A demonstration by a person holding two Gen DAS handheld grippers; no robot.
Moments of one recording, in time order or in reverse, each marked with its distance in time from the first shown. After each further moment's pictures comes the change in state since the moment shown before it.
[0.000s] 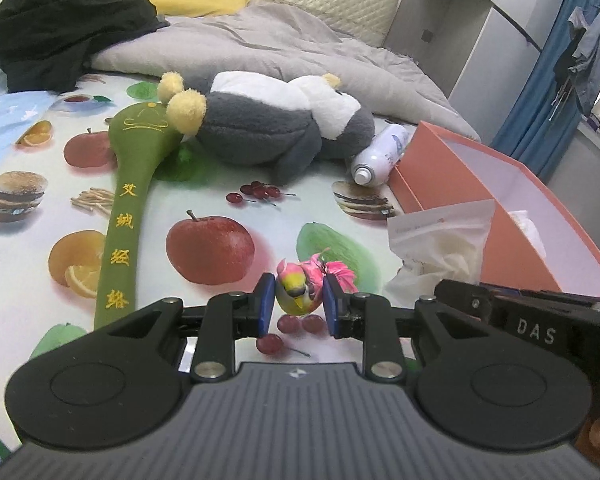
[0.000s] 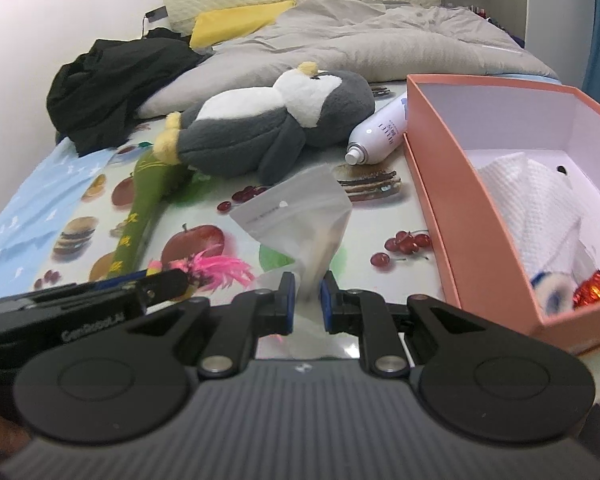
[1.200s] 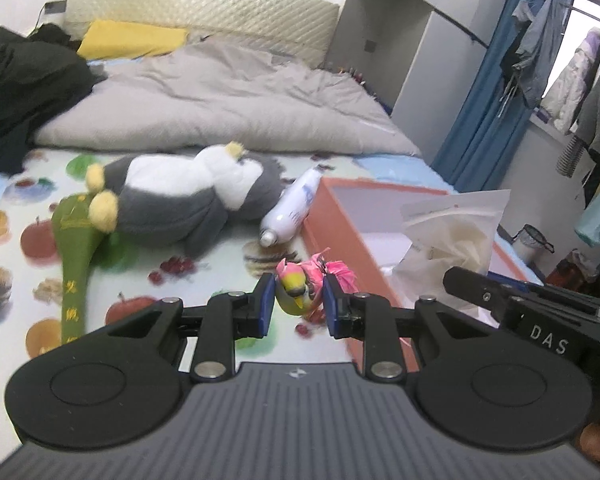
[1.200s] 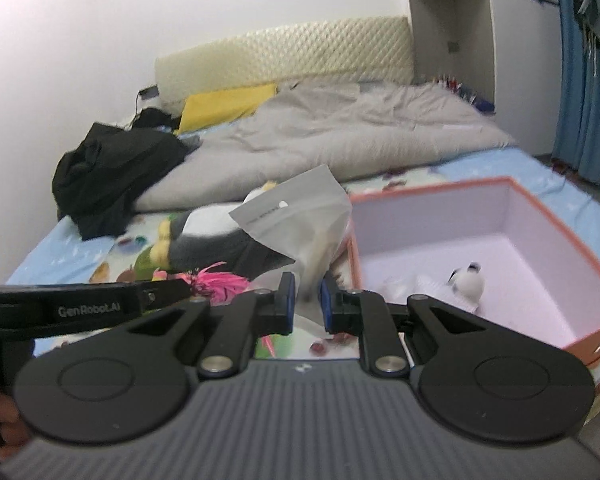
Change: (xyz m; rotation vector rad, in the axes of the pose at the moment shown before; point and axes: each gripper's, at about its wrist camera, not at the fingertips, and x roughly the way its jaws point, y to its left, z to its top) left arm -0.061 -0.096 0.080 0.111 -0.040 -0.109; right arm -0.105 -0.050 0.051 0.029 -0.240 -0.034
